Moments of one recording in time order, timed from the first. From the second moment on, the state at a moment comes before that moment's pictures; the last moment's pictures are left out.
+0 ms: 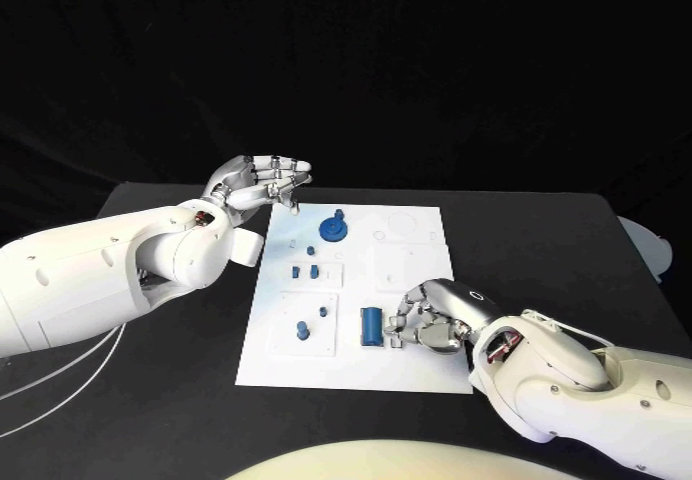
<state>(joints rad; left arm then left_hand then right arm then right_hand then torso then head) 1.22 -0.92 -0.05 1.55 -0.09 -0.31 0.37 1.48 -0.22 0.48 0.19 0.23 0.81 0.21 0.32 0.29 0.87 0.14 0.49 0.17 1.09 0.05 1.09 0.51 0.17 1.07 0.13 0.84 0.61 1.02 -0.94 -0.14 1.95 -1.52 -0.50 -0.48 1.30 -0.04 0.00 0.29 0.17 1.02 0.04 0.50 0.62 1.46 -0.02 1.47 1.31 1.47 -0.08 1.57 1.31 0.04 1.47 0.03 1.44 1.31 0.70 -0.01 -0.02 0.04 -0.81</state>
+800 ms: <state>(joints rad) 1.22 -0.92 -0.05 1.55 -0.09 -0.31 0.37 1.48 -0.22 0.48 0.19 0.23 0.81 0.21 0.32 0.29 0.87 0.14 0.49 0.17 1.09 0.05 1.09 0.51 0.17 1.07 0.13 0.84 0.61 1.05 -1.16 -0.15 1.97 -1.51 -0.55 -0.45 1.31 -0.07 -0.01 0.29 0.17 0.96 0.08 0.43 0.57 1.47 0.00 1.39 1.31 1.46 -0.06 1.57 1.31 0.04 1.47 0.04 1.41 1.31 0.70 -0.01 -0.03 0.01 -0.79</state>
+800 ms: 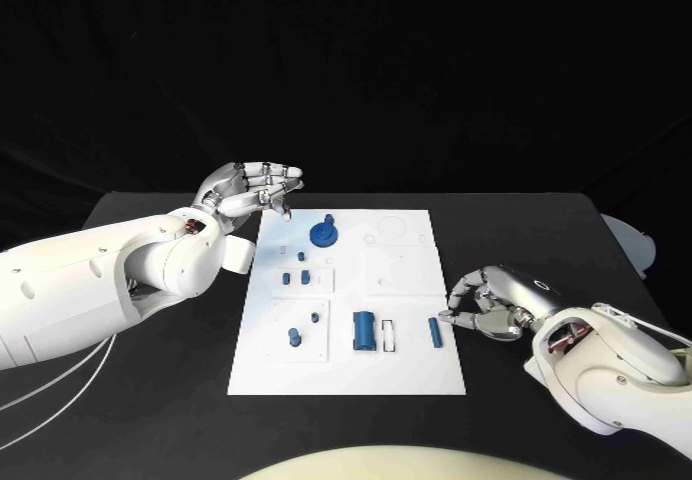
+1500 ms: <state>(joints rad) 1.22 -0.92 -0.05 1.55 -0.09 -0.31 0.37 1.48 -0.22 0.48 0.19 0.23 0.81 0.21 0.32 0.29 0.87 0.14 0.49 0.17 1.09 0.05 1.10 0.51 0.17 1.07 0.13 0.84 0.61 1.00 -1.08 -0.15 1.92 -1.56 -0.49 -0.51 1.30 -0.06 -0.03 0.29 0.17 0.97 0.08 0.43 0.57 1.46 0.00 1.38 1.31 1.46 -0.06 1.57 1.31 0.04 1.47 0.04 1.38 1.31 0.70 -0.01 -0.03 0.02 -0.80</state>
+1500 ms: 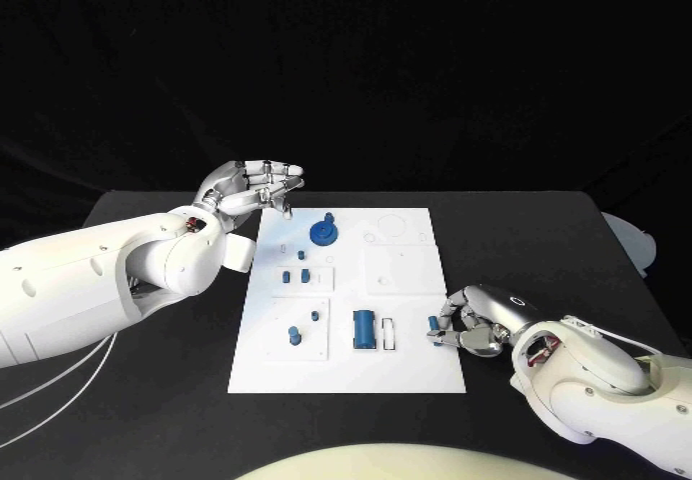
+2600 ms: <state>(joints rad) 1.22 -0.92 -0.05 1.55 -0.09 -0.31 0.37 1.48 -0.22 0.48 0.19 0.23 0.81 0.21 0.32 0.29 0.87 0.14 0.49 0.16 1.09 0.05 1.10 0.50 0.17 1.07 0.13 0.84 0.61 0.99 -1.05 -0.15 1.94 -1.64 -0.47 -0.54 1.44 -0.15 0.35 0.36 0.27 0.98 0.07 0.43 0.59 1.47 -0.01 1.38 1.31 1.46 -0.07 1.57 1.31 0.04 1.47 0.04 1.40 1.31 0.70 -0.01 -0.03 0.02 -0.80</state>
